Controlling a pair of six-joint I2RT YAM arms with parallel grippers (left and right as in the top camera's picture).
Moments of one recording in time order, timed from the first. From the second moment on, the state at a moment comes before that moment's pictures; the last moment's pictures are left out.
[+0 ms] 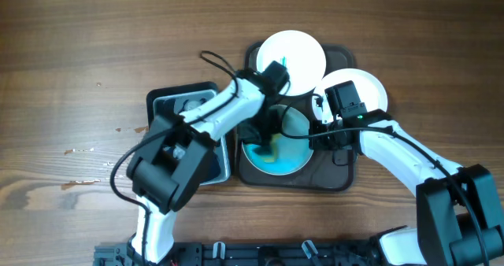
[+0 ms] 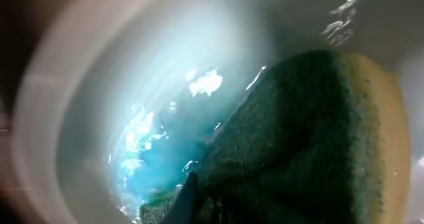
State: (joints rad) left arm -0.64 2.08 1.46 -1.01 0.19 -0.76; right arm 0.30 1.59 0.78 -0.48 -0.21 0.32
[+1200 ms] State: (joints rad) left arm -0.21 1.59 1.18 -1.06 0.00 -0.70; right arm 0.30 1.58 1.10 -0.90 -0.15 0.29
